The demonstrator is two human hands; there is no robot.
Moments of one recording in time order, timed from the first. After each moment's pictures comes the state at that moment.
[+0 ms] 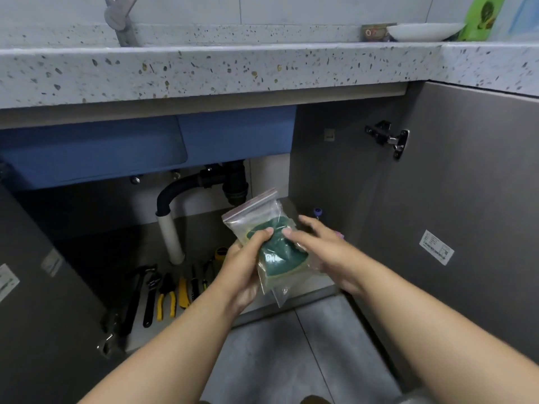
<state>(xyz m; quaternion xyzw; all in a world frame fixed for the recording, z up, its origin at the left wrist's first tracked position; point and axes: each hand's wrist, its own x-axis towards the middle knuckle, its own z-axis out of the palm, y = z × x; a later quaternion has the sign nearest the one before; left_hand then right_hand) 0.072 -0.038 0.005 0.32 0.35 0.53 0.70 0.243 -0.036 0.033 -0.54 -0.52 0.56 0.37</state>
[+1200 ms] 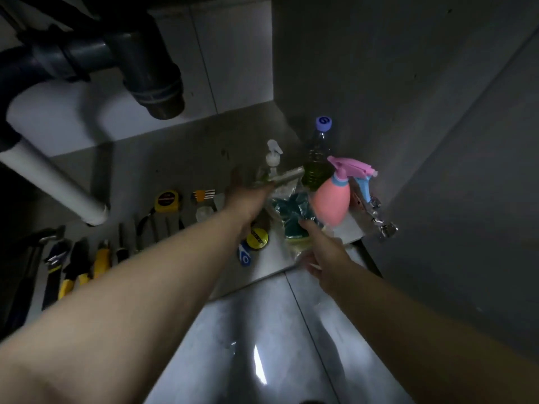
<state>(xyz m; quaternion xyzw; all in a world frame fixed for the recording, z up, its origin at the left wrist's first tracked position) 0.144 0.217 -0.225 0.40 0.68 0.30 0.53 0.287 0.133 -0.264 -0.70 -0.10 0.60 0.38</state>
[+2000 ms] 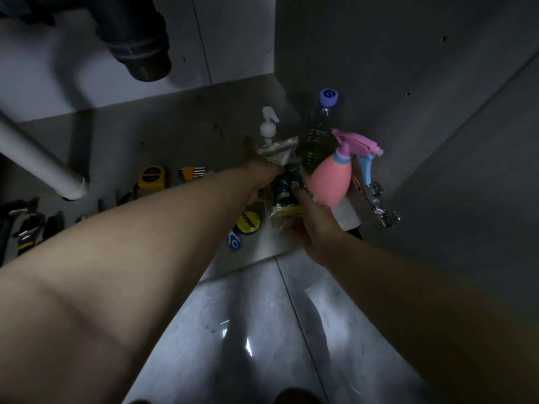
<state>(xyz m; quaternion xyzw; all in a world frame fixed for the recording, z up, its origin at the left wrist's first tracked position) 0.174 0.244 -0.240 0.40 0.66 0.26 0.58 0.289 0.168 -0.296 -0.63 -0.17 0.62 0.43</state>
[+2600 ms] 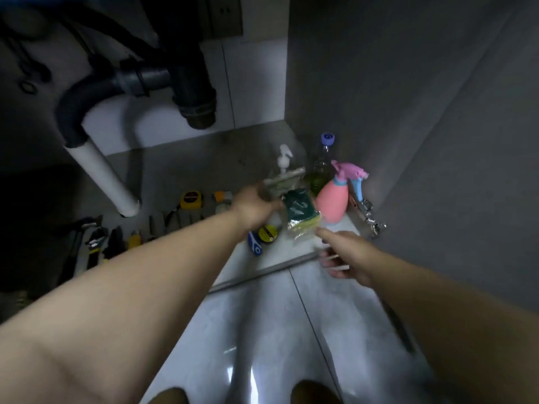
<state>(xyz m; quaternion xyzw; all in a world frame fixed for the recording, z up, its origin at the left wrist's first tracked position) 0.117 0.156 -0.183 0.58 0.64 0.24 0.44 0.320 0.087 -0.216 -0.71 -0.31 0.58 0.23</state>
